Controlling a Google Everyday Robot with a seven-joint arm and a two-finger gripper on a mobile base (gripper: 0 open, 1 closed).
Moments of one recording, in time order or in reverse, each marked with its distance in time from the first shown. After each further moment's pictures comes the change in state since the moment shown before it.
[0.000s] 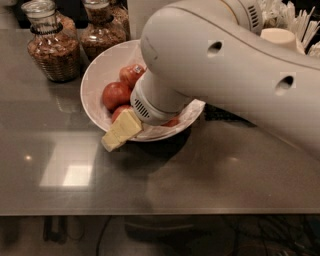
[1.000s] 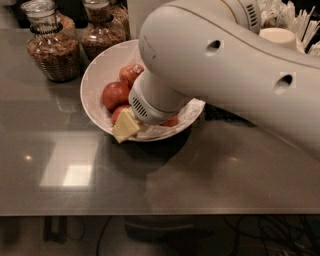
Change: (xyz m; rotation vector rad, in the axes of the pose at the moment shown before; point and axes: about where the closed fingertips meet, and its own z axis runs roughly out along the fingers) arm -0.001 0.000 -0.001 0.001 -0.002 0.029
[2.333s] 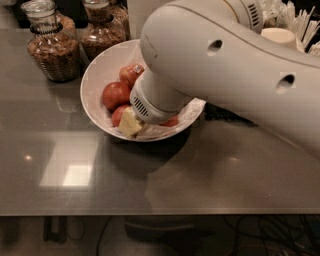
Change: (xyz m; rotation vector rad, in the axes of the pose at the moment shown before) arm 0.000 0.000 0.000 0.000 0.000 0.000
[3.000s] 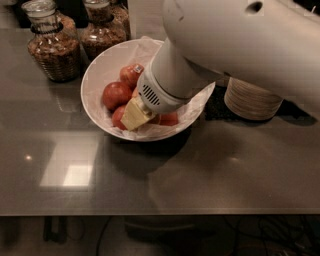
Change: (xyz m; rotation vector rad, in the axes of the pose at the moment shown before) arm -0.007 -0.003 -0.026 -0.072 -0.033 -0.061
